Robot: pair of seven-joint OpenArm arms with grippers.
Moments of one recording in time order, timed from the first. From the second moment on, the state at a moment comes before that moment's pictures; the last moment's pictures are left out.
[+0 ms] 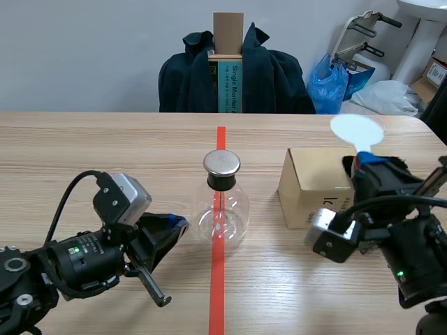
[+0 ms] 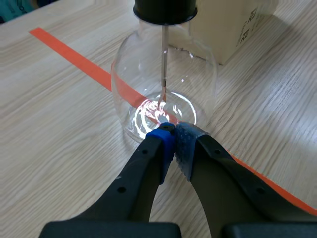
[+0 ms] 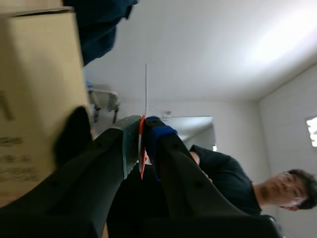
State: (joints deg) left arm 9.2 -26.0 24.7 78.9 -3.3 -23.2 -19.6; right arm -21.5 17.8 -7.4 80.7 -75.3 -38.5 7.9
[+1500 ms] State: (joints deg) left arm 50.7 -30.4 8.7 130.4 4.0 -17.3 -1.5; right arm -21.2 18.7 -11.6 70.1 -63.5 -38.3 5.6
